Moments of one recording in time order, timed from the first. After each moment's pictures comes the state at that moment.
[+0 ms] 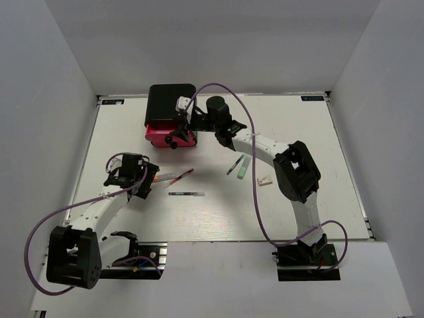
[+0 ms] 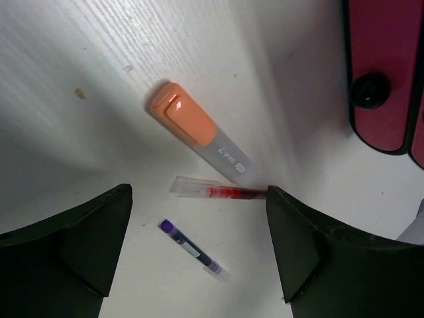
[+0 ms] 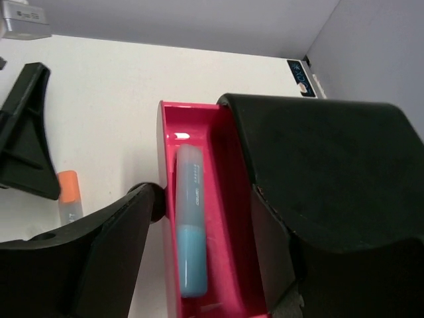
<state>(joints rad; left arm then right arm) -0.16 1.08 0.53 -0.38 -0.13 -1.26 0.74 2.09 1.67 0.30 -0.67 -0.37</state>
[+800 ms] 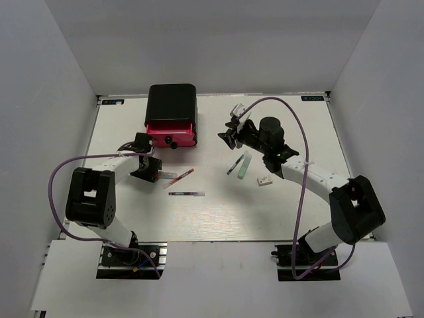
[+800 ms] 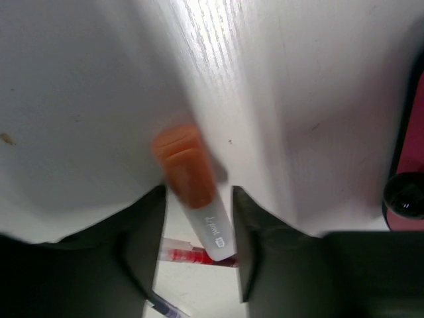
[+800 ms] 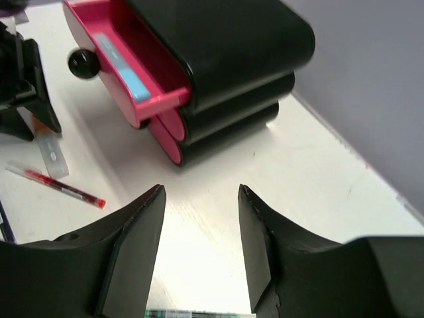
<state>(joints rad) -0.16 1.59 0.88 -0.52 -0.14 -1.38 0.58 1.47 0.93 0.45 -0.38 -0.25</state>
